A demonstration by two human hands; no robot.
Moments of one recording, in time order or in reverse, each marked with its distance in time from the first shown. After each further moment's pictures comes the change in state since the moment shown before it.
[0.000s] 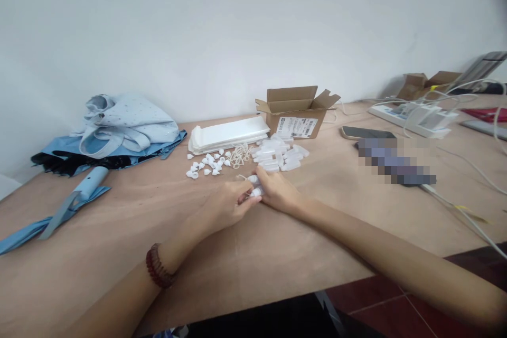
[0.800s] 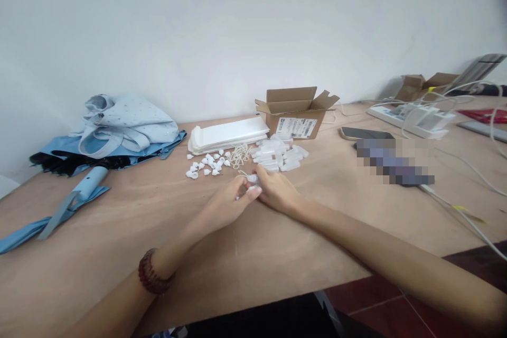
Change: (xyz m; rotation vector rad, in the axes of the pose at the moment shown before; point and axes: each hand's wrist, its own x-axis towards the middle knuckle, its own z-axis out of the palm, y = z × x) left_hand 0.004 0.011 -0.003 -0.260 -0.013 -0.262; right_hand -0.001 -0.009 -0.001 -0.101 0.024 0.068
